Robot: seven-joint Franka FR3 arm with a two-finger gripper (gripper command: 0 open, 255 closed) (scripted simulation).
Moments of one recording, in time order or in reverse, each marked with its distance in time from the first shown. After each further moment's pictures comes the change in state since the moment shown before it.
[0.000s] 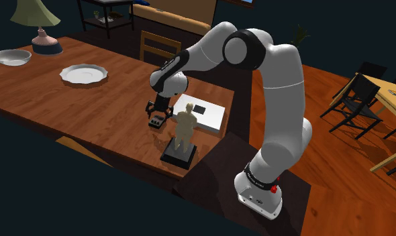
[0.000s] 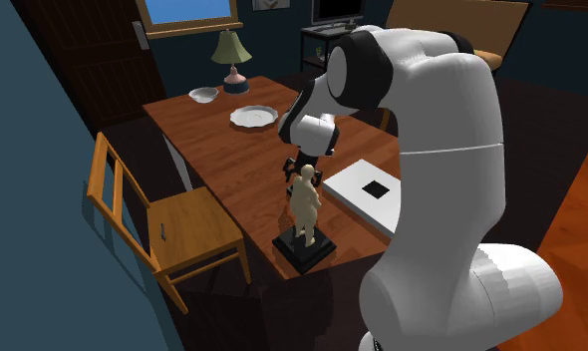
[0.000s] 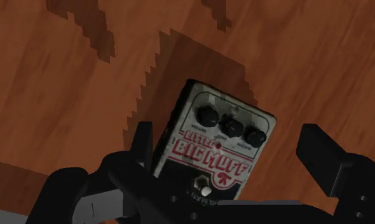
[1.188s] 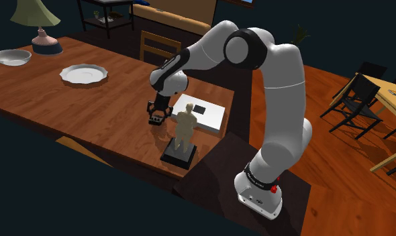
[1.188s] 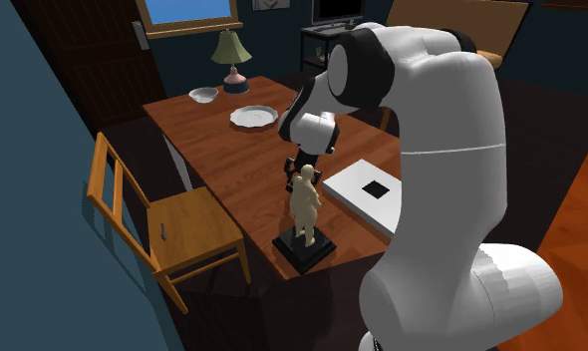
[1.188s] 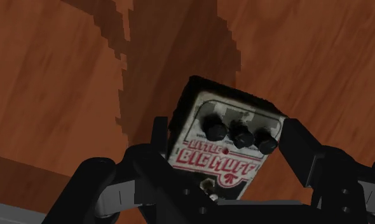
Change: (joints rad) arm 0.001 -0.014 -0.002 -0.002 -0.003 -0.011 0.005
